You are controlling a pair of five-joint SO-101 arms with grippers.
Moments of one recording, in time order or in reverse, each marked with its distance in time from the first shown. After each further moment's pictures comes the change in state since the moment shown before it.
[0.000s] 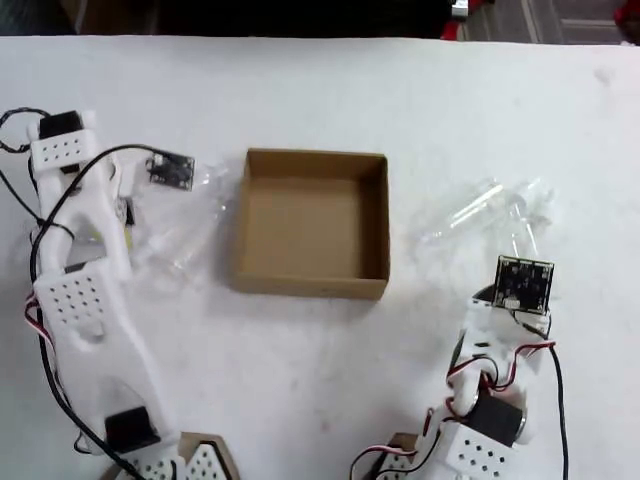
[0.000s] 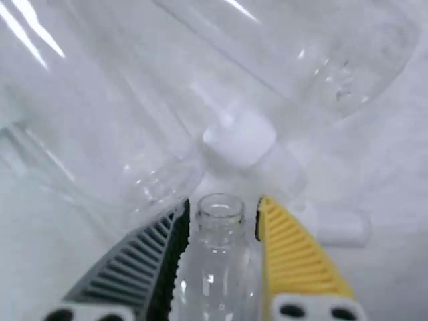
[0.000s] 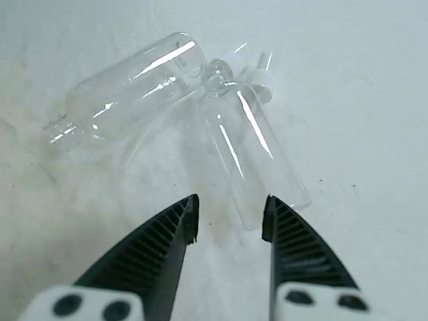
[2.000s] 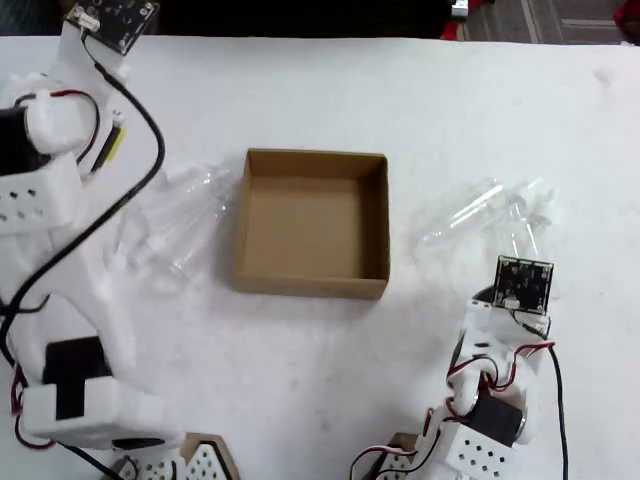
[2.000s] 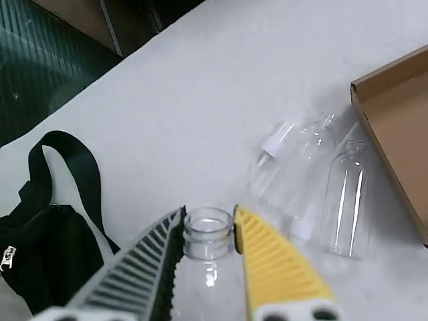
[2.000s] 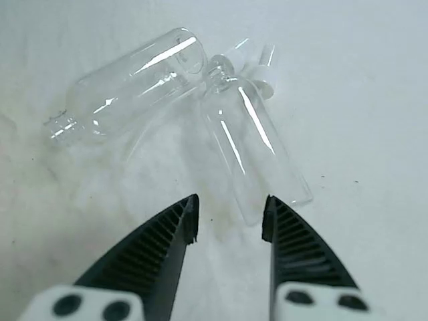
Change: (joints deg) left arm 8.5 -49.2 -0.5 3.3 68.1; right arm 0.0 0.0 0.0 0.6 0.0
